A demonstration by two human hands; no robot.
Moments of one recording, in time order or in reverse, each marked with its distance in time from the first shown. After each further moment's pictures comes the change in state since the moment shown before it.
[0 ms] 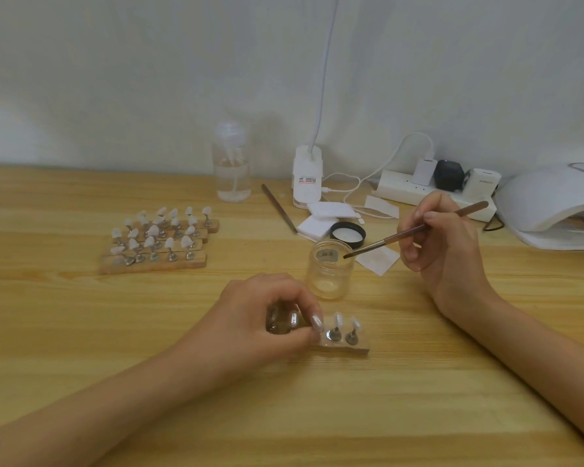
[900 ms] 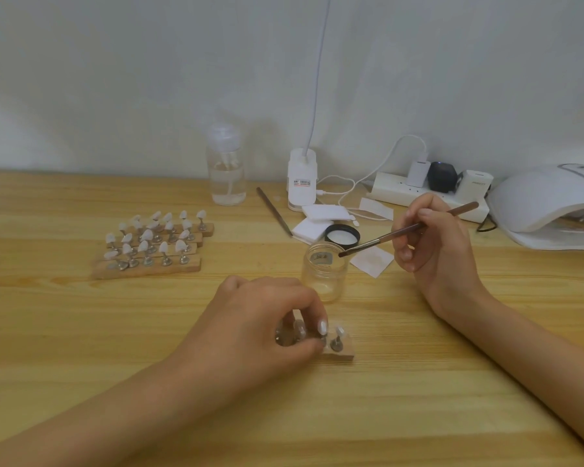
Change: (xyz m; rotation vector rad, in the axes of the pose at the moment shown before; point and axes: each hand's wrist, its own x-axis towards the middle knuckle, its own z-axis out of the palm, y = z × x) left_hand -0.001 0.012 0.004 0.327 -0.007 0.077; right_hand 0.001 0.001 -0.001 0.045 0.010 0.034
